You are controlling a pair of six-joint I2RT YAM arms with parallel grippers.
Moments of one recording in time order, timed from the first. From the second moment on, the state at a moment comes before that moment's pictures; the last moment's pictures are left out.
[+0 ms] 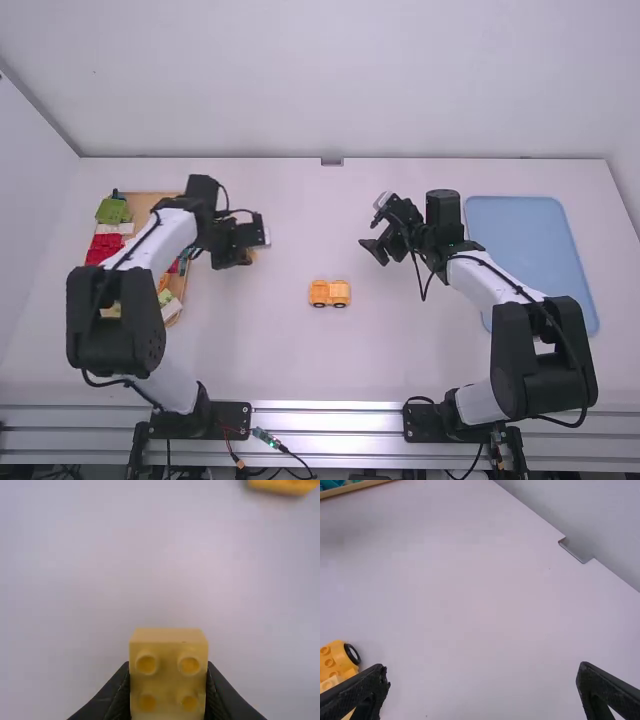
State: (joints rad) left arm -0.01 1.70 1.16 -0.82 0.35 1.34; right arm 0.16 1.59 0.83 0.04 -0.61 -0.58
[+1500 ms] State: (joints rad) left arm -0.26 1.85 0.98 -0.57 0.30 1.22; right arm 0.12 1.59 0.83 0.08 -0.66 -0.58
